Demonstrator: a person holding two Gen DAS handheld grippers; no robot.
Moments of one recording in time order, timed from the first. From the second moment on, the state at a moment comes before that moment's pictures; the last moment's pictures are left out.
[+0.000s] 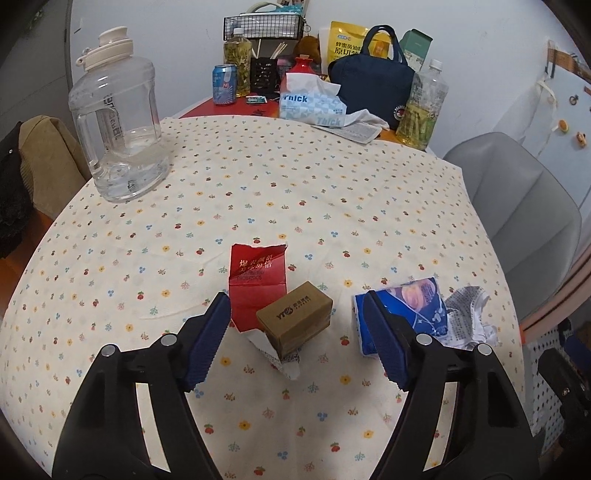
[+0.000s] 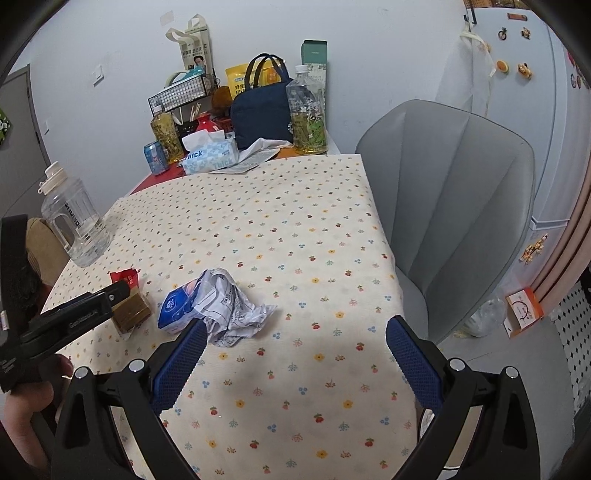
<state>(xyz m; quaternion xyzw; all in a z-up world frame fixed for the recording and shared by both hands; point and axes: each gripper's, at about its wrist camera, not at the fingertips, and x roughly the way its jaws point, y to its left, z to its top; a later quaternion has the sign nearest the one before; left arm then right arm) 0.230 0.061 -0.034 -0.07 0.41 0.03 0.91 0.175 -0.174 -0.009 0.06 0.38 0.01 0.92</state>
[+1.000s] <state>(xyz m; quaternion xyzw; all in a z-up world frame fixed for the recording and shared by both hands) 0.265 0.042 -0.050 -0.06 0.42 0.02 0.90 0.232 -0.134 -0.051 0.05 0.44 0.06 0.89</state>
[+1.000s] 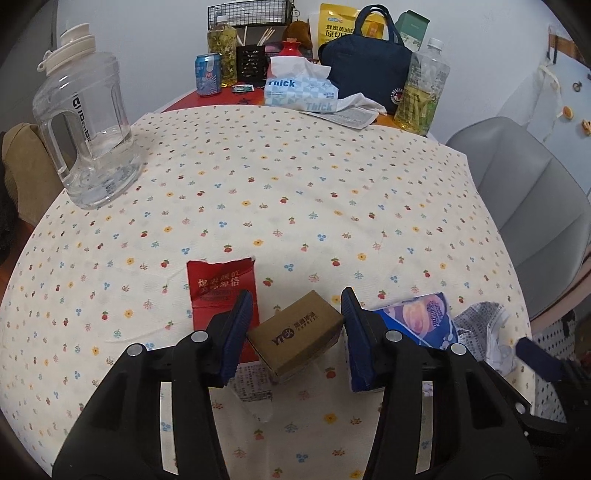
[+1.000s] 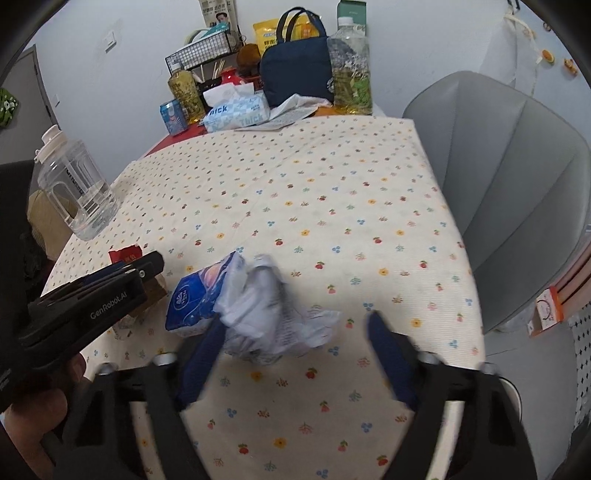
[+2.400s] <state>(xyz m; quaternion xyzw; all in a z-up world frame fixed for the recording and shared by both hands) 0.143 -0.035 0.018 -0.04 0.32 -0.04 0.94 0.084 -0.211 0.034 0.04 0.33 -0.01 0.94</state>
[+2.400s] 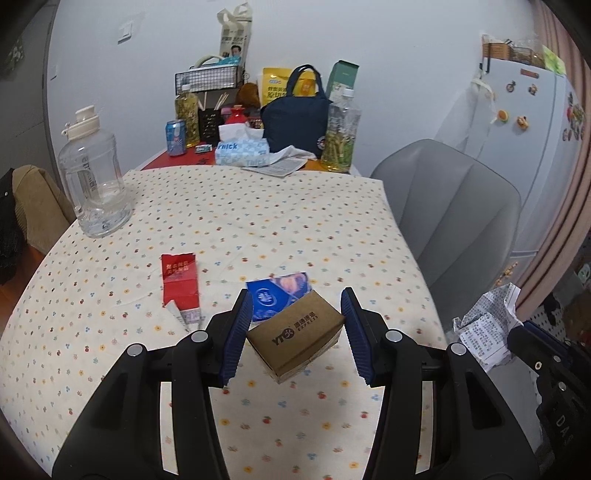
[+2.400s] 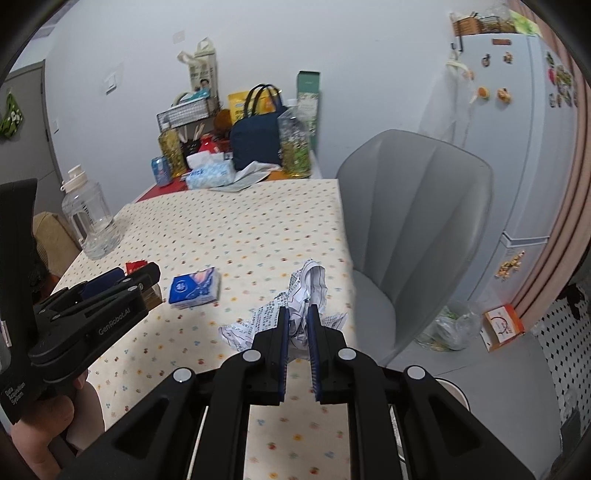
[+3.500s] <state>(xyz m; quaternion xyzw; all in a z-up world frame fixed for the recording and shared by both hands) 0.119 -0.191 0.026 0.04 0.32 -0.15 0.94 0.036 -0.341 0.027 0.10 0.32 -0.12 0.94</state>
